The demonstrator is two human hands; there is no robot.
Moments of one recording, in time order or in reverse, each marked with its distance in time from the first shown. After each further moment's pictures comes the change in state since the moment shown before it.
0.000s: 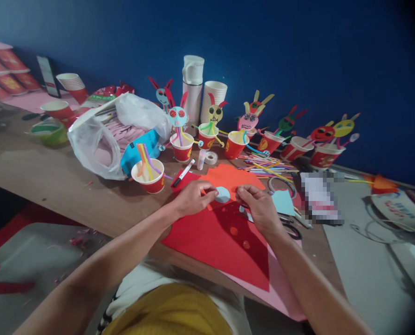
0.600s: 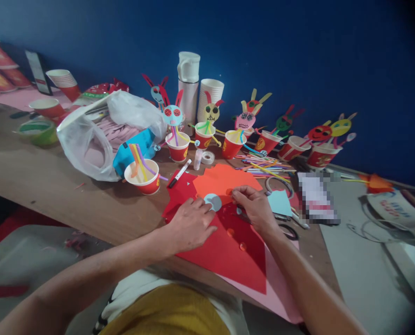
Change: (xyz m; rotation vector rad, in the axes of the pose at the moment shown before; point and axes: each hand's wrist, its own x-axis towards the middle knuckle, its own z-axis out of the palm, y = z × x) left_hand -0.042 0.032 0.012 0.810 -0.227 0.186; right_hand 0.009 0.011 -0.008 -0.054 -0.001 0.035
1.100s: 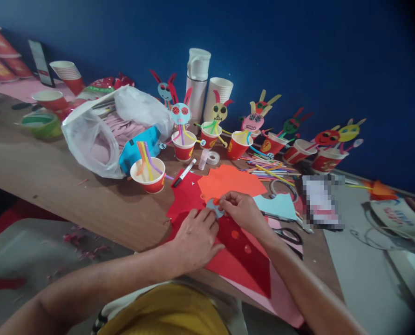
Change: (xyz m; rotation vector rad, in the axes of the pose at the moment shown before) left_hand -0.017 0.015 0.012 -0.007 0.012 -0.016; right_hand -0.004 -0.008 0.029 -0.635 -0.202 -0.167
